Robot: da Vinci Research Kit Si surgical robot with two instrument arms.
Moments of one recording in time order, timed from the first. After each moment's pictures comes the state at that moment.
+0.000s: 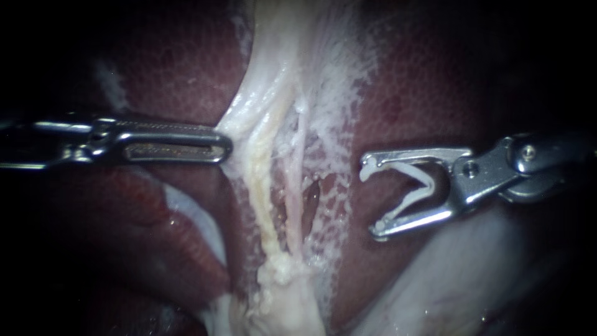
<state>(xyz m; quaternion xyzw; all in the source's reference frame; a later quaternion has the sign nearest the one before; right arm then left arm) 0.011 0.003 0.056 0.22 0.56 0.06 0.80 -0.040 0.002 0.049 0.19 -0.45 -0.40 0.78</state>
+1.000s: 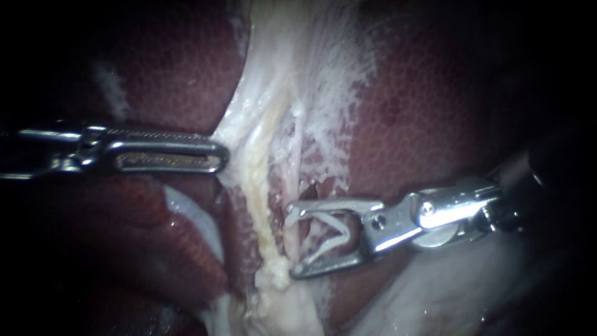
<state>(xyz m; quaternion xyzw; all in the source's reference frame) 0.019 -0.004 0.064 0.25 0.55 0.07 0.80 -0.041 0.002 0.047 0.18 -0.45 -0.40 0.78</state>
